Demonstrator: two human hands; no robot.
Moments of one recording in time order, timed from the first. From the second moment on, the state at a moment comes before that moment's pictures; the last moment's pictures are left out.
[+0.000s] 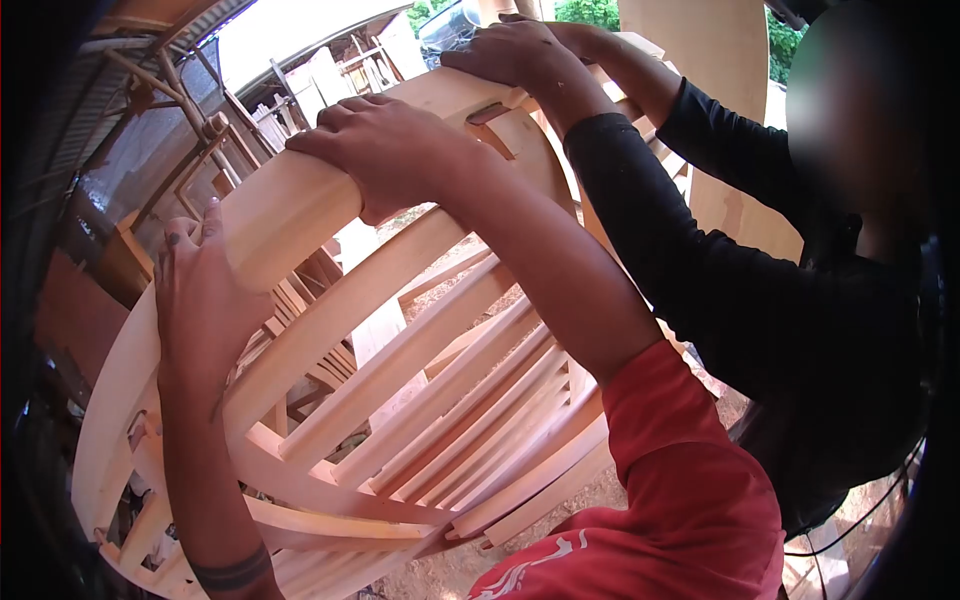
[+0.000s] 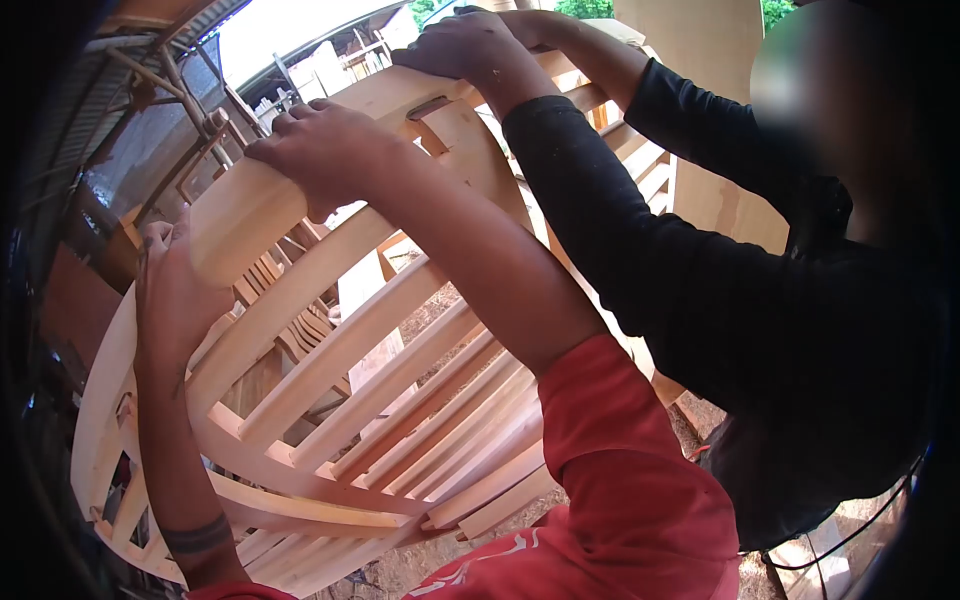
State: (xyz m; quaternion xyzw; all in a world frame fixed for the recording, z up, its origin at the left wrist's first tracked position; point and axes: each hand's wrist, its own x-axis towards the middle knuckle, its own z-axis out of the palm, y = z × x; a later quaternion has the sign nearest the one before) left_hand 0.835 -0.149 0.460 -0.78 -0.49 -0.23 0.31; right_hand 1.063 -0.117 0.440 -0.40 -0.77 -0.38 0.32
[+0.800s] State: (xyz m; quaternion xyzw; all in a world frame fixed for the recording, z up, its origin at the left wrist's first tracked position) left_hand 0.887 -0.159 0.463 -0.82 -0.43 -0.20 0.32; right_hand 1.065 -0.129 0.443 -0.45 -0.77 -0.39 0.25
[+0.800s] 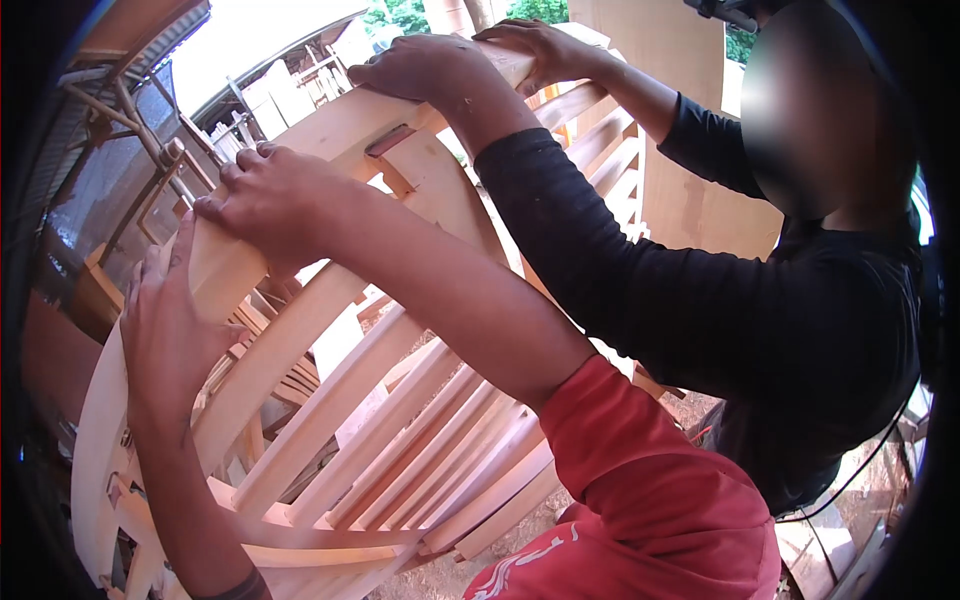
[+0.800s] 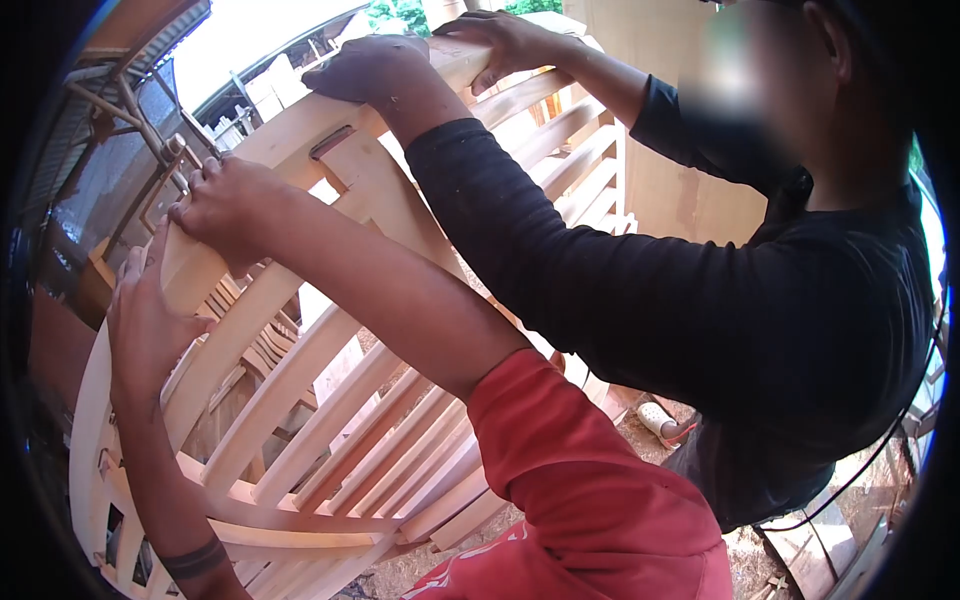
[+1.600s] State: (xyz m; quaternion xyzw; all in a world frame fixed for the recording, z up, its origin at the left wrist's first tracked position) left_hand 0.878 -0.169 0.468 -0.83 -0.37 -0.16 0.40; right_hand 1.052 -0.091 0.436 -0.44 -0.76 -0.39 0.27
